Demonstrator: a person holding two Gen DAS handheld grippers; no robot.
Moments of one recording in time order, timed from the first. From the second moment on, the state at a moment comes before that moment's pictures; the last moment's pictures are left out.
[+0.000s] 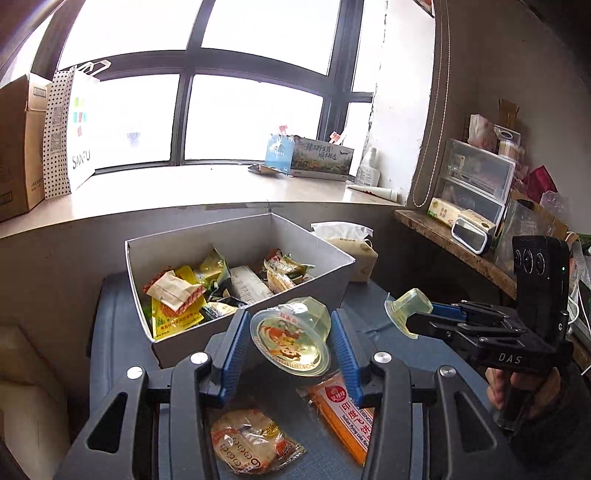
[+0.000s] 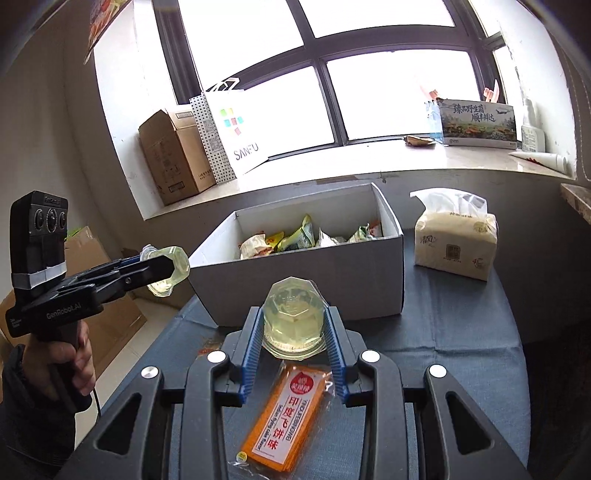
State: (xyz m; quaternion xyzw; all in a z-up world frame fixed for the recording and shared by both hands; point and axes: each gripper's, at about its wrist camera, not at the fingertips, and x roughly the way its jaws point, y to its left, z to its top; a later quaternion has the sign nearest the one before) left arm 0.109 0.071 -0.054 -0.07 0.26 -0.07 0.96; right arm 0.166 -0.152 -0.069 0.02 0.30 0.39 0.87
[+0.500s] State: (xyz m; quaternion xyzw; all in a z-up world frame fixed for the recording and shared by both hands) left arm 0.210 0.132 -0.022 -0.11 0.26 -0.03 0.96; right arm 0.285 -0.061 -0.018 -0.02 0.29 0.37 0.88
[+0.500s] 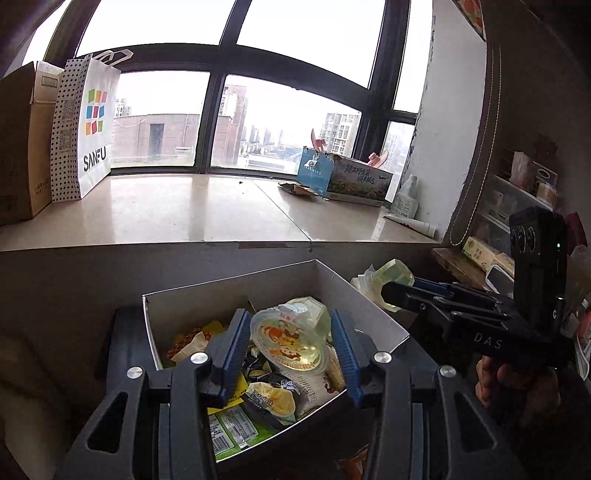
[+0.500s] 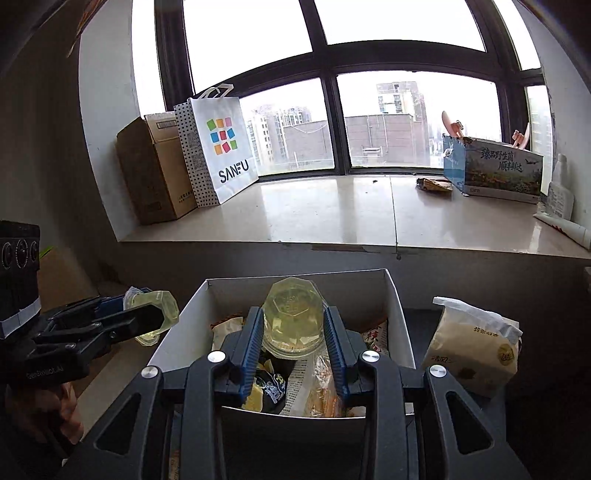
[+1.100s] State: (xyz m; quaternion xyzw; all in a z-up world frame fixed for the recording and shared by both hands) left arm 0.204 0.135 -0.029 -0.12 0.29 0.01 0.95; right arm 0.307 -0.075 -0.030 0.03 0.32 0.32 0.89
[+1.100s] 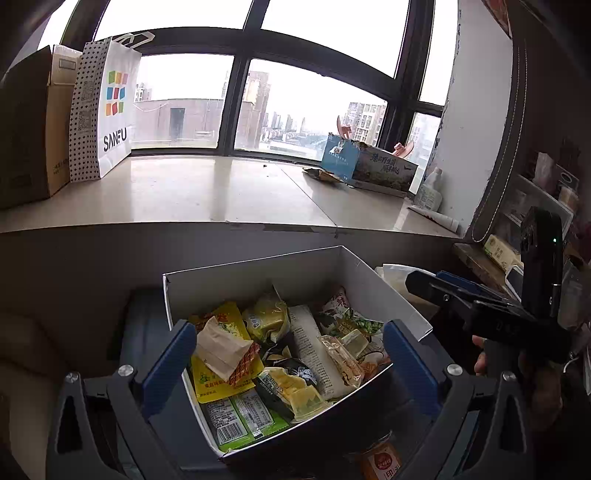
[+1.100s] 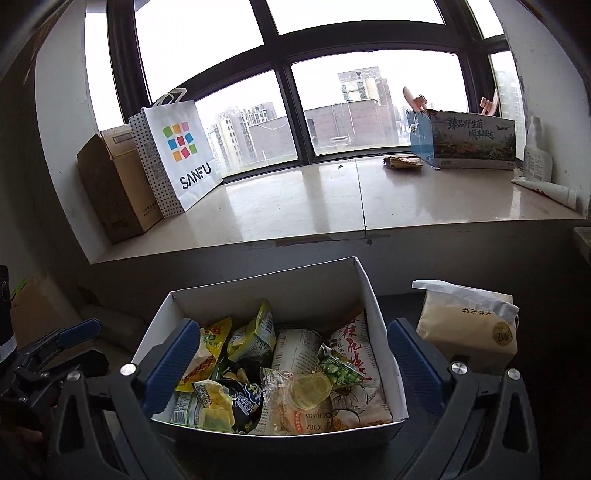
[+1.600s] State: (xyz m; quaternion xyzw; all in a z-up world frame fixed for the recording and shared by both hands) left arm 0.104 0.091 -0.032 -0.09 0.26 -0.04 0.96; right arm 0.176 -0.137 -0.018 0.00 0.20 0.34 0.92
